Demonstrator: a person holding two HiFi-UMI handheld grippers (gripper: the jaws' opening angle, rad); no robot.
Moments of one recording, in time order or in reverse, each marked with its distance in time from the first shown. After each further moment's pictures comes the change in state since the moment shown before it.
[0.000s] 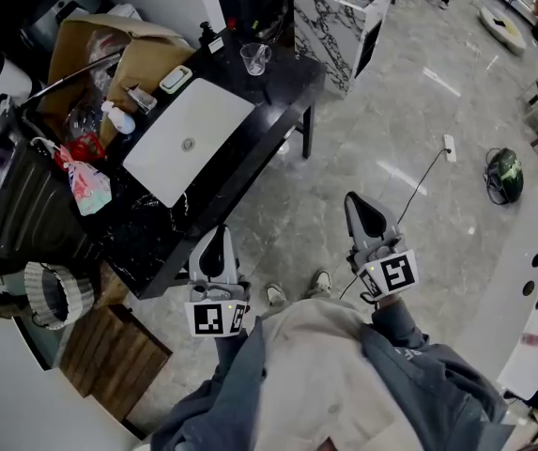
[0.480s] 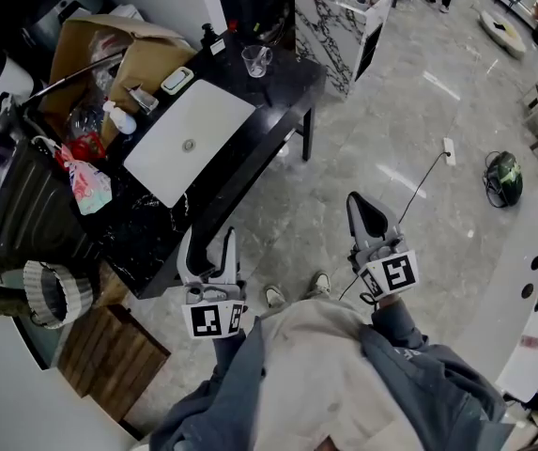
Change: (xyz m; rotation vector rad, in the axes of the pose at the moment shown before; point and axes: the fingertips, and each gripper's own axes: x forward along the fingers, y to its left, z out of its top) left arm -0.005 0.012 0.014 0.026 -0.035 0.059; right arm -0.002 -0.004 0.004 0.000 -0.009 -0.012
